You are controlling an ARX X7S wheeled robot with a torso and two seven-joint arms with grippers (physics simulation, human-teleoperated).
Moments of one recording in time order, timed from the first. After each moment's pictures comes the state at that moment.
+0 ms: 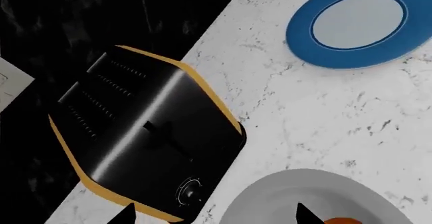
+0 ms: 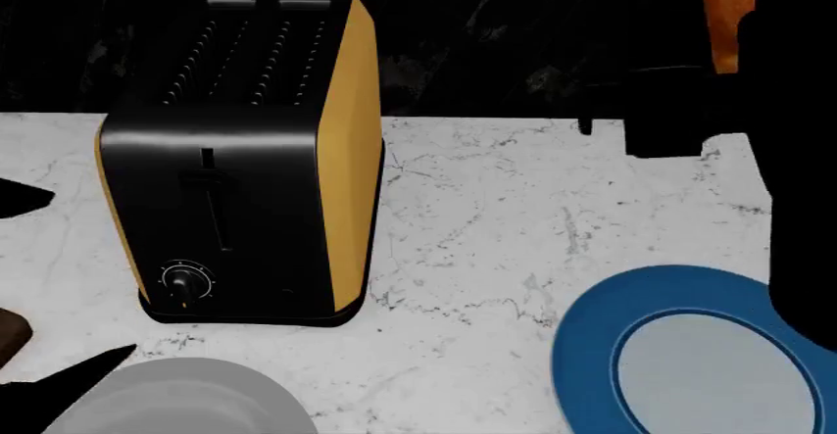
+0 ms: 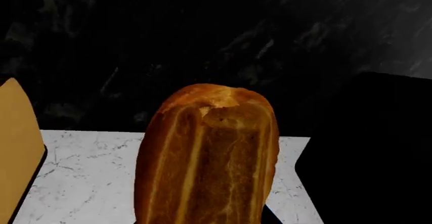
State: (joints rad) left arm -1.51 -0.89 0.51 0.54 -1.79 -1.55 -0.34; right arm 1.89 0.92 -1.17 -0.19 2.19 0.86 1.38
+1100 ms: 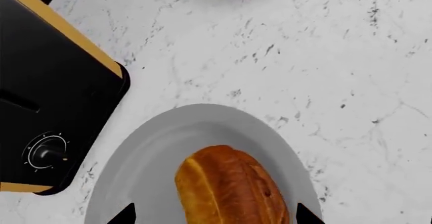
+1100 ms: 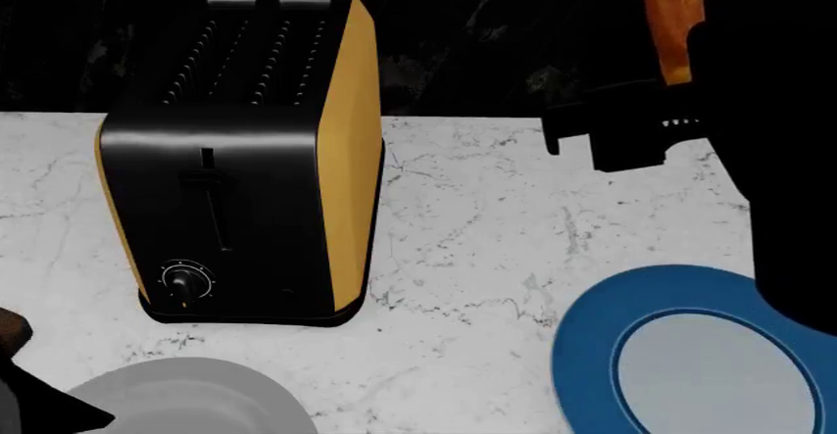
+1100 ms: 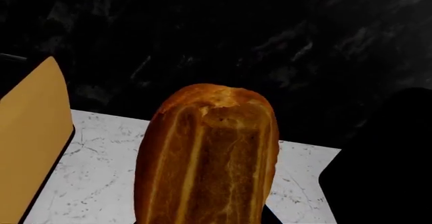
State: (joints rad) left arm -1.48 -1.02 0.82 0.70 -1.93 -1.37 -0.29; right arm 1.92 0.88 -1.22 -0.13 2.13 0.93 1.20
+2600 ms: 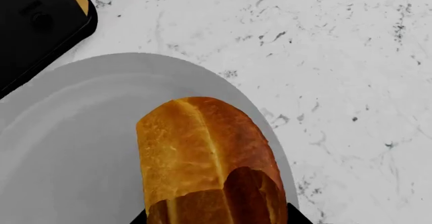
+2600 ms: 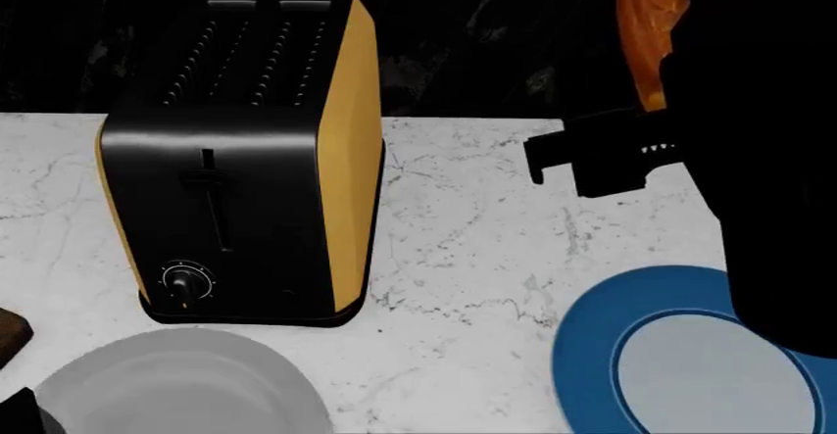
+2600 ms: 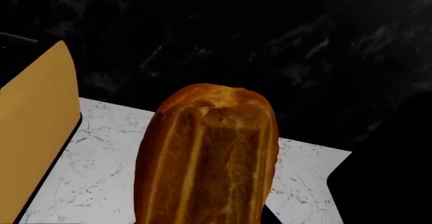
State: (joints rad) left arm -1.09 -1.09 0.90 0.68 -1.70 -1.06 -0.25; right arm 1.88 0.87 -1.23 -0.14 2.09 0.94 1.17
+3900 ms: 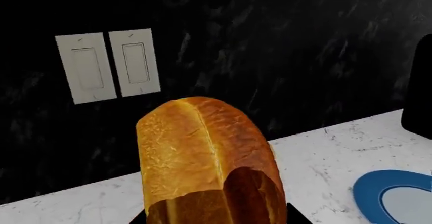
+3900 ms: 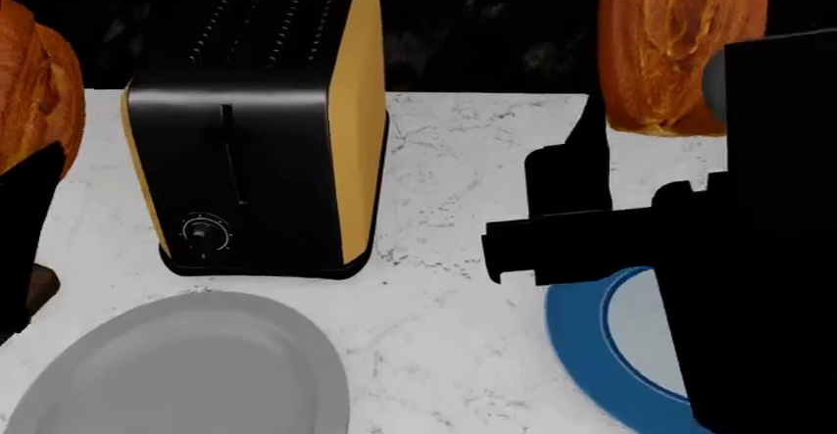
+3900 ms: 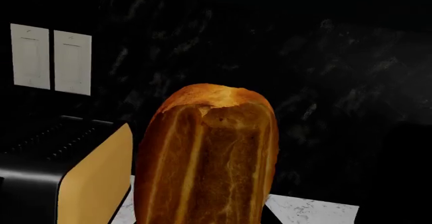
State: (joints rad) left arm -1.10 -1.16 0.60 0.69 -1.71 -0.57 -0.72; right arm 1.52 1.12 -1.07 -0.74 1.71 0.45 1.16
